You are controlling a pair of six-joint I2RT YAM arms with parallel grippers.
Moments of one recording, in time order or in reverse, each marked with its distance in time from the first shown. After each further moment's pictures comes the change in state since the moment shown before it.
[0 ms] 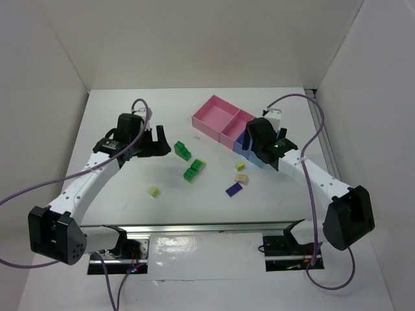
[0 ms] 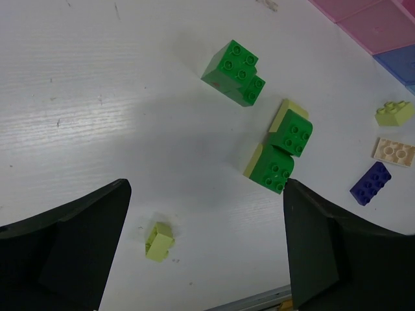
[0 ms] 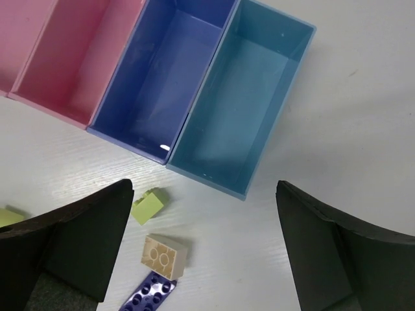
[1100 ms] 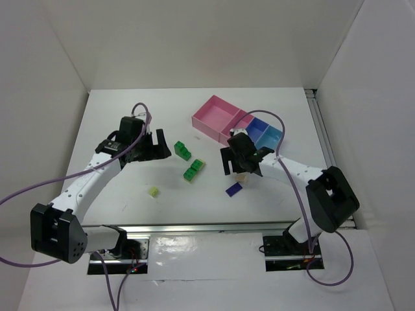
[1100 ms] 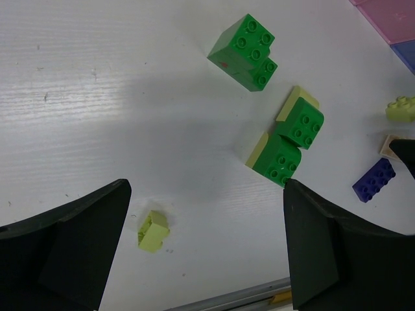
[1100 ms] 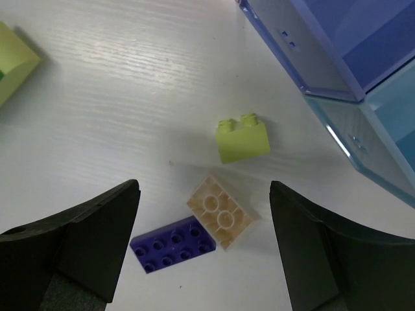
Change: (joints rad) left arm 0.002 0.014 -0.042 -0.011 -0.001 -0.057; right arm 0.139 0.156 -0.100 0.101 -0.341 -0.164
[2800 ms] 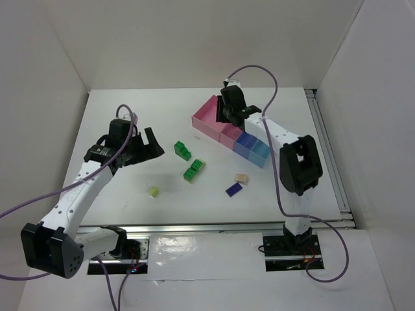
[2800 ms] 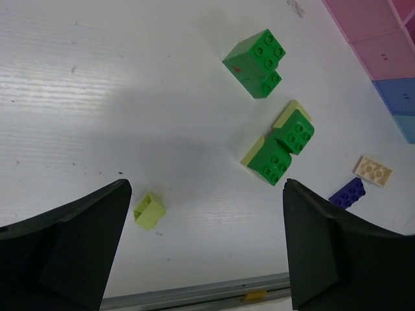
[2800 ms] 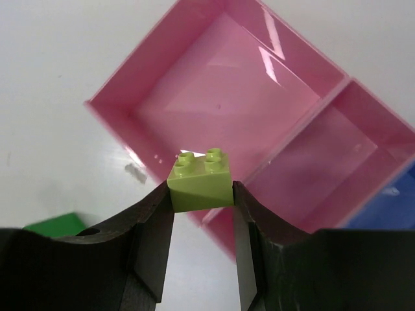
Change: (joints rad) left arm 0.039 -0.129 -0.005 -0.079 -0.066 -0.119; right arm -0.142 0.402 0.640 0.093 -0.029 -0.001
